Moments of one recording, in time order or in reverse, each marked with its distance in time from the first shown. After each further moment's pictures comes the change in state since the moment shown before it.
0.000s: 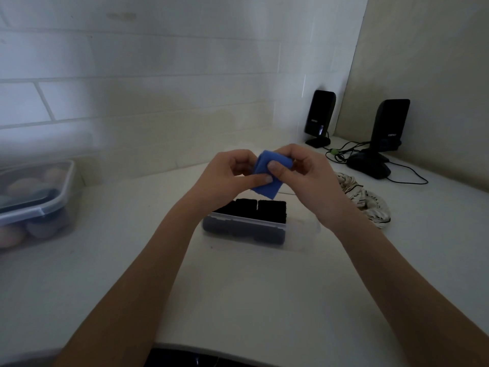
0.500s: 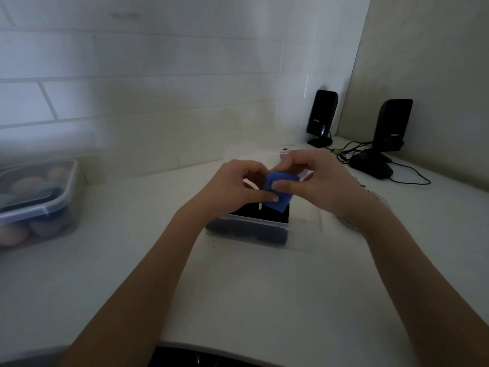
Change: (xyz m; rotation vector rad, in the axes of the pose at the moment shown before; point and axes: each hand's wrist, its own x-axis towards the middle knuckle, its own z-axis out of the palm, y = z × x) left_hand 0.000 -0.004 0.005 0.236 -0.128 0.027; right_hand 0.002 -0.005 -0.020 -0.288 -0.176 -0.014
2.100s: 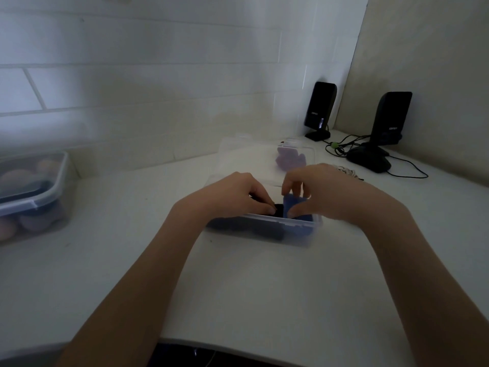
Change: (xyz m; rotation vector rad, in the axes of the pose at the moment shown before) left_hand -0.003 -0.001 0.008 0.251 -0.327 -0.164; right_hand -0.007 0.005 -0.006 -0.564 -0.421 0.193
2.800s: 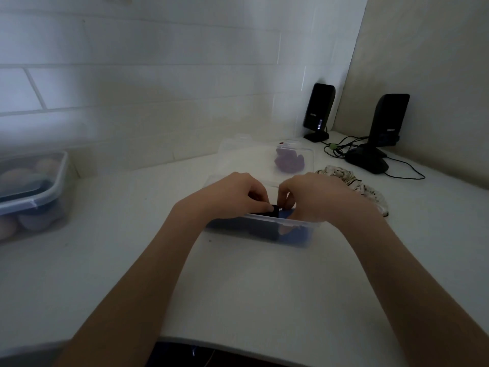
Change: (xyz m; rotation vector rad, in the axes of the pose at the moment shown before) left_hand -0.002 0.006 0.001 0.046 0.039 -0.055; right_hand 0.014 -0.007 0.014 -0.208 -0.060 0.131
